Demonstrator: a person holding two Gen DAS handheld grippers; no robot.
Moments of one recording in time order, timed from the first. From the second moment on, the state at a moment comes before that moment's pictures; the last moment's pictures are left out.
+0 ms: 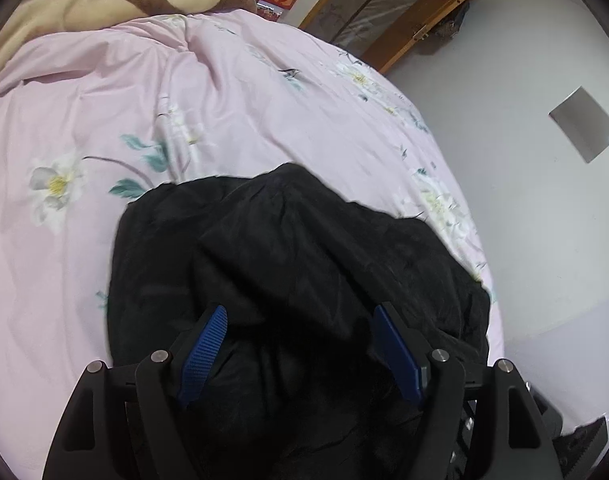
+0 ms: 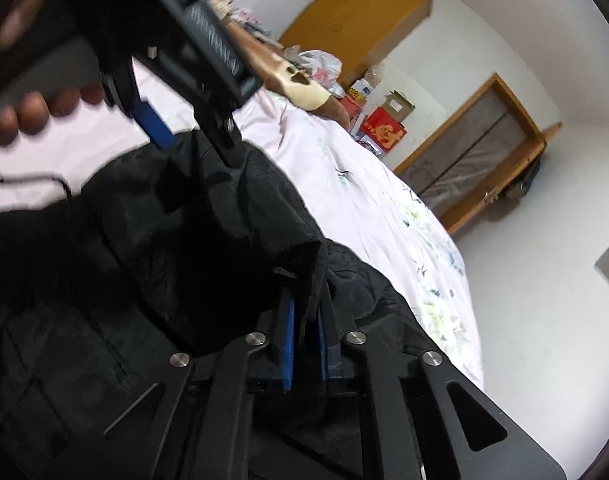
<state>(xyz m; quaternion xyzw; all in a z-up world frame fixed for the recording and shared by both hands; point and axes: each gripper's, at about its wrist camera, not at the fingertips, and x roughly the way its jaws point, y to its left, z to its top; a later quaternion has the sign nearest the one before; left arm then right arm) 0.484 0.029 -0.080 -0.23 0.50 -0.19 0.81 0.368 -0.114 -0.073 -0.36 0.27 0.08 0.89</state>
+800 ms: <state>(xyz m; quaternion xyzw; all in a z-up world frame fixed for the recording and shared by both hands) 0.503 0.049 -0.054 -0.16 0.43 -0.06 0.89 0.347 -0.117 -0.057 -0.21 0.33 0.17 0.91</state>
